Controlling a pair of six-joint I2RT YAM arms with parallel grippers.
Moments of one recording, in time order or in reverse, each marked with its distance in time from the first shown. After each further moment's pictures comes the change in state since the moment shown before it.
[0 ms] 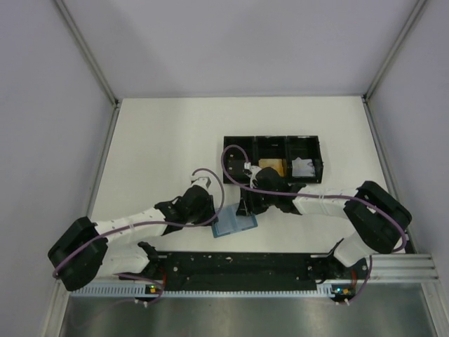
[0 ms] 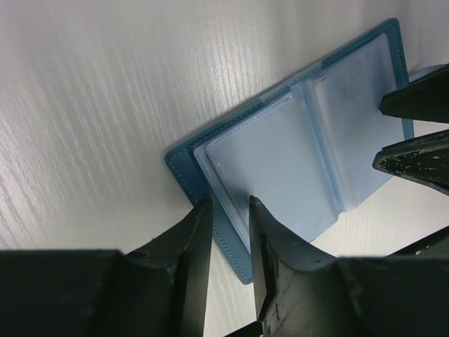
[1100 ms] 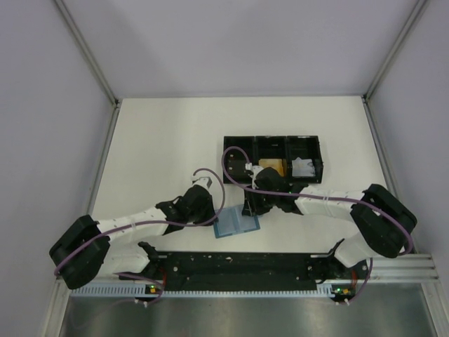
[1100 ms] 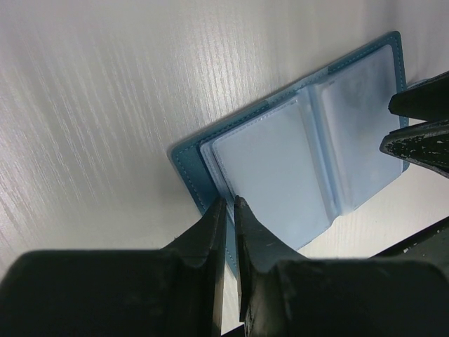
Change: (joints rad) left arm -0.001 0.023 -0.001 0.032 0.024 -0.018; right arm 0.008 -0.045 0.016 -0.109 0.071 -0.044
